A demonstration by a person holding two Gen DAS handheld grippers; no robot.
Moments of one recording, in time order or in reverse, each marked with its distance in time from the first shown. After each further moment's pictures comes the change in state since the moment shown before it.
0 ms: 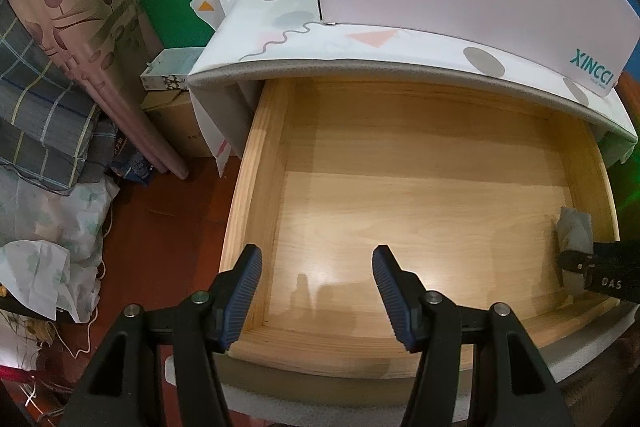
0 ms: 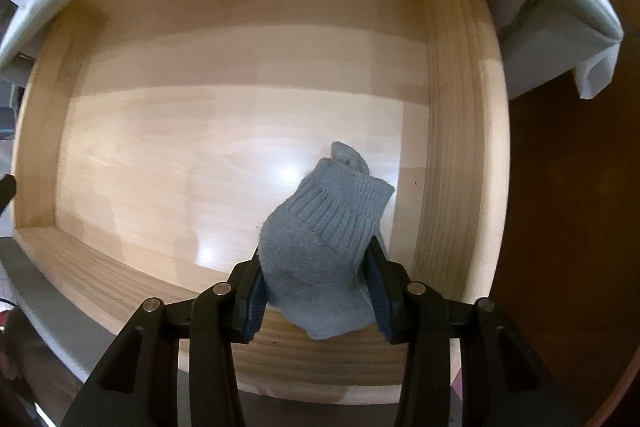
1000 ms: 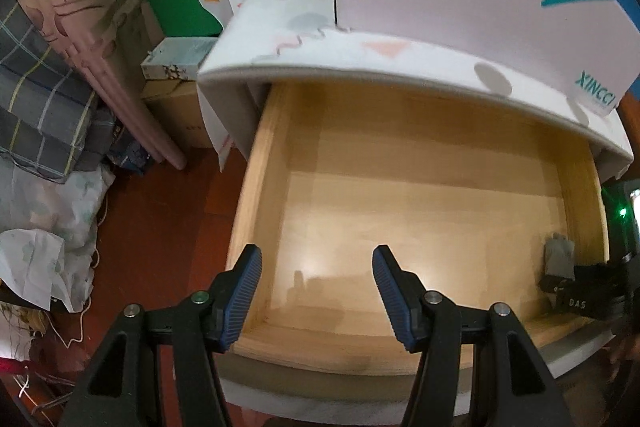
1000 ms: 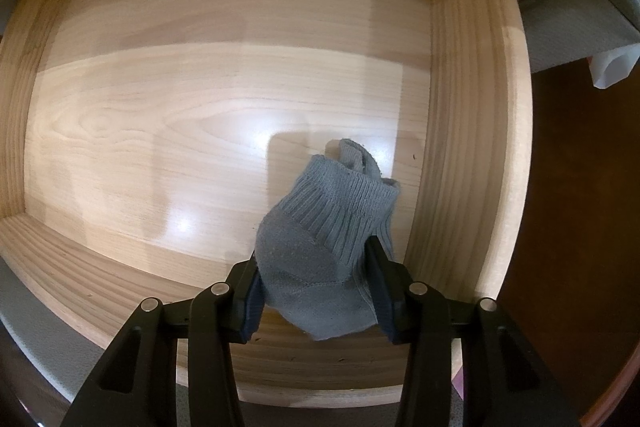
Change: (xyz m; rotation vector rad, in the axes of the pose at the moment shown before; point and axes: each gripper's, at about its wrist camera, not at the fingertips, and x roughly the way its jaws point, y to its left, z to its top) left arm 0.000 0.008 0.006 -0.041 0.039 -0.032; right arm 0.027 0.002 0.002 -0.018 0.156 -0.109
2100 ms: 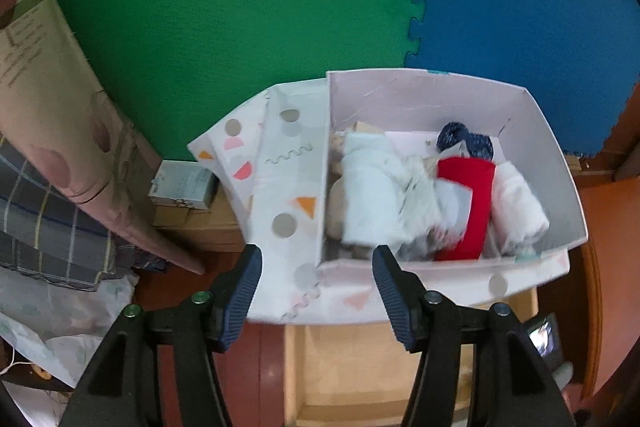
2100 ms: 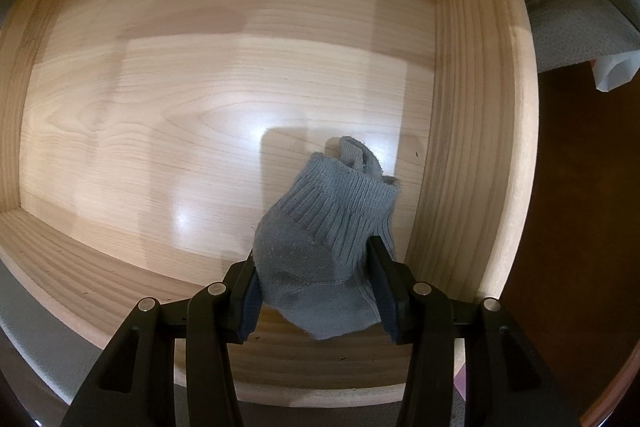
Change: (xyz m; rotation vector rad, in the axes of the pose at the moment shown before) left arm -0.136 -0.005 0.190 0.136 -0.138 -0.018; right arm 0.007 0.006 0.000 -0.013 0.021 -0.018
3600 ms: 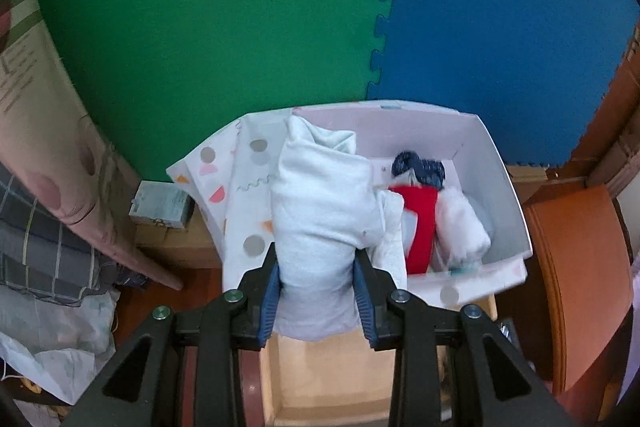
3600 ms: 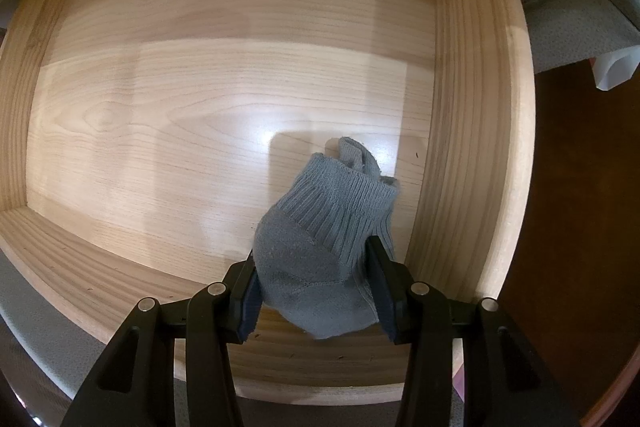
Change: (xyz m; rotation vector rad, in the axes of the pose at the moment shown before) left arm -0.038 -0.018 0.034 0.003 -0.046 -0.116; right arm 0.009 -0.008 0.004 -0.004 -0.011 0.028
